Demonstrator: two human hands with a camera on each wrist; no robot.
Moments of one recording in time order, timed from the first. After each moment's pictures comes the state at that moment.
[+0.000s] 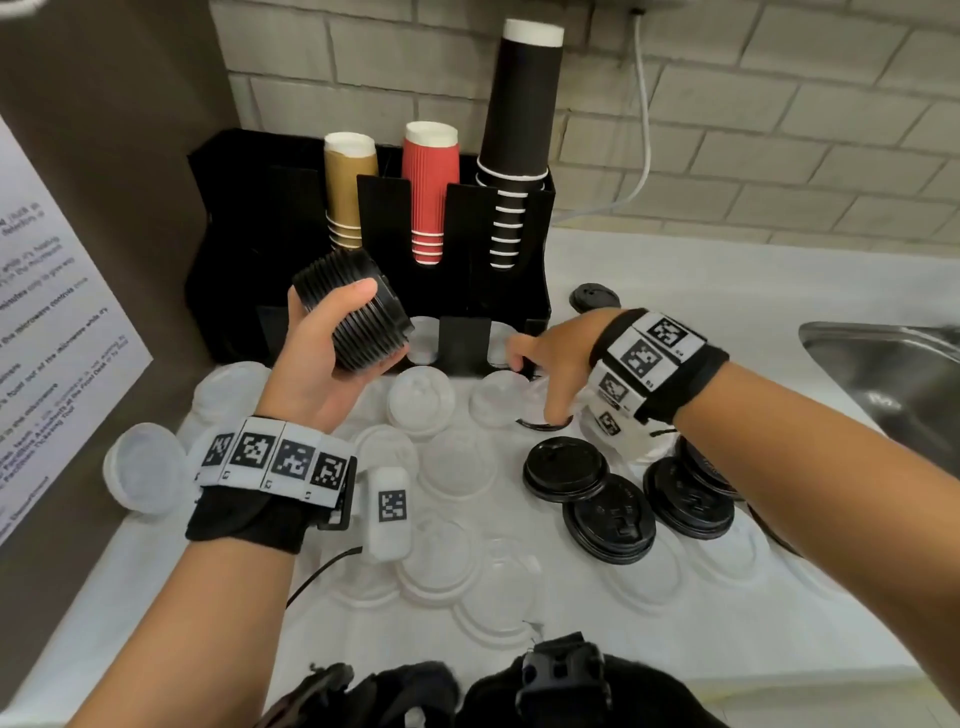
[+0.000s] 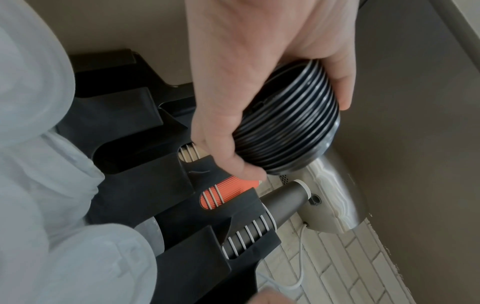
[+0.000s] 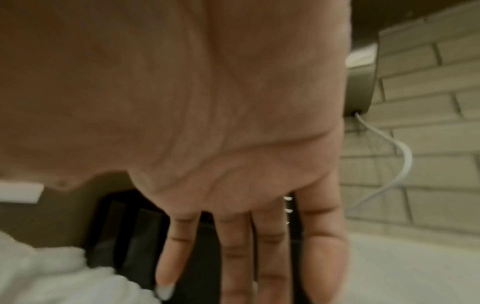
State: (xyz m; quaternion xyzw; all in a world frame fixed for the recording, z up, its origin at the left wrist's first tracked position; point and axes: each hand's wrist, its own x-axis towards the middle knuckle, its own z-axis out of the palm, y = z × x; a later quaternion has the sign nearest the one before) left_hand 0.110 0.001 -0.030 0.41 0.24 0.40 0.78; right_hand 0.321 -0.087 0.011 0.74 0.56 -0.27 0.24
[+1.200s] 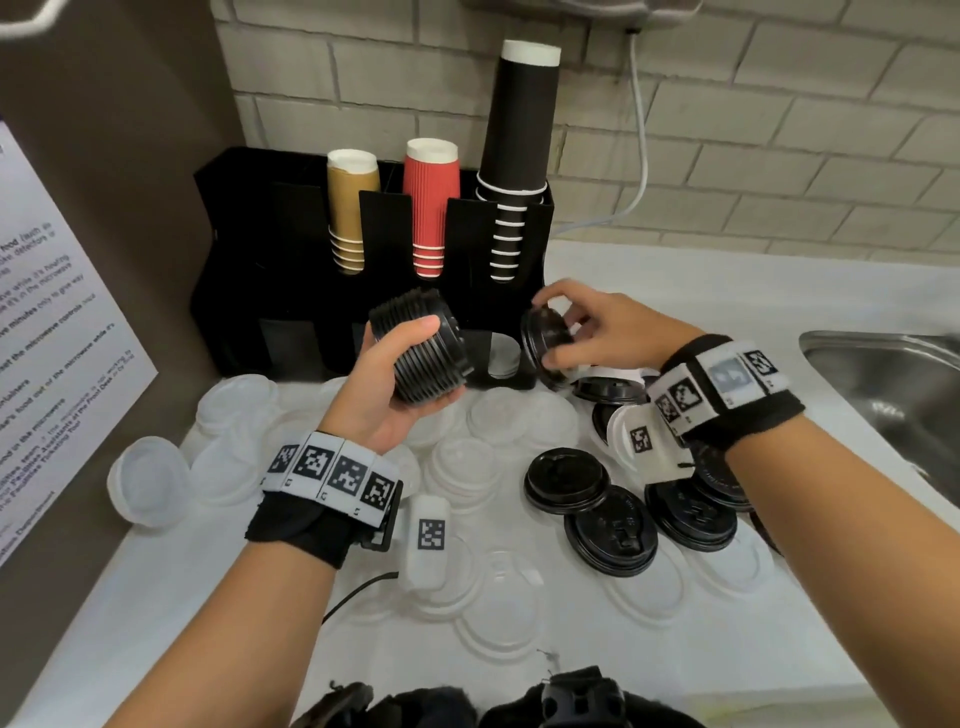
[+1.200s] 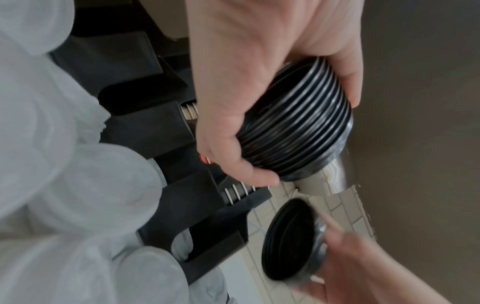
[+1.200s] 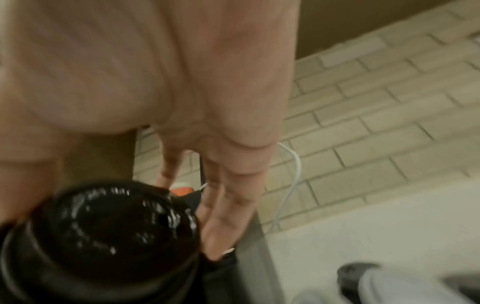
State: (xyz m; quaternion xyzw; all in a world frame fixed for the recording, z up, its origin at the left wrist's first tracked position) left_hand 0.140 -0.022 -0.038 0.40 0.25 0.31 0.82; right_hand 0.360 -0.126 0.013 0.77 0.56 -0.22 -0.20
